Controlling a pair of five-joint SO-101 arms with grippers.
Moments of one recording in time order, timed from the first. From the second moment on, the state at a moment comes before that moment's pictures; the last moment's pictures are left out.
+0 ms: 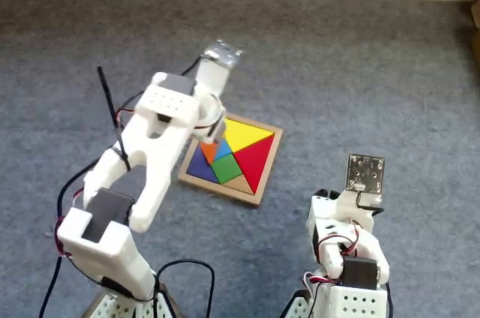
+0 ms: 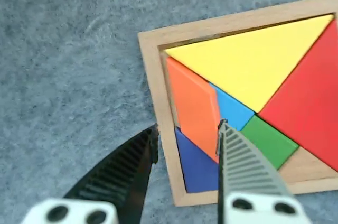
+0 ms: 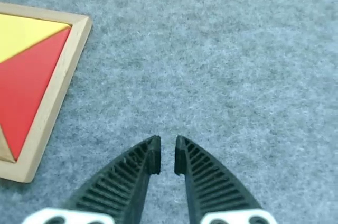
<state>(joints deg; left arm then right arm) 10.9 11.1 8.1 66.2 -4.7 1.3 -104.3 95.9 61.2 1.0</state>
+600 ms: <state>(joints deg) 6.0 21.0 5.1 62.4 -4.4 1.3 -104.3 95.9 61.2 1.0</state>
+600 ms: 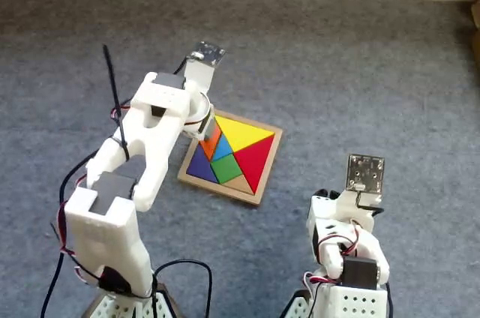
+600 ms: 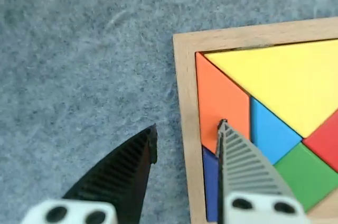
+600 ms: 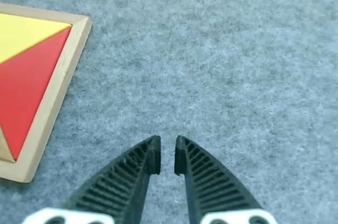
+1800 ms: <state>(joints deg) -4.8 -66.3 69.8 52.6 -1.9 1.3 -104.3 95.9 63.8 1.0</state>
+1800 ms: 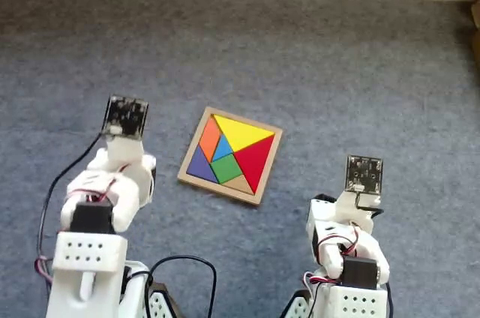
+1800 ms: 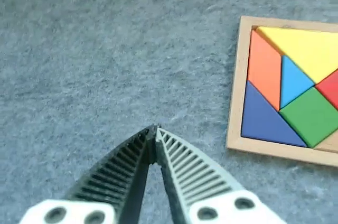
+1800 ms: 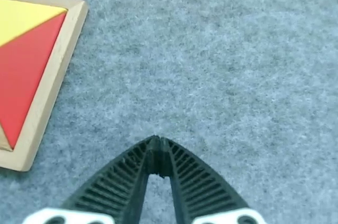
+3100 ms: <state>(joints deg) -8.2 -102.3 96.0 71.0 -1.8 1.3 -104.3 95.9 71.2 1.0</state>
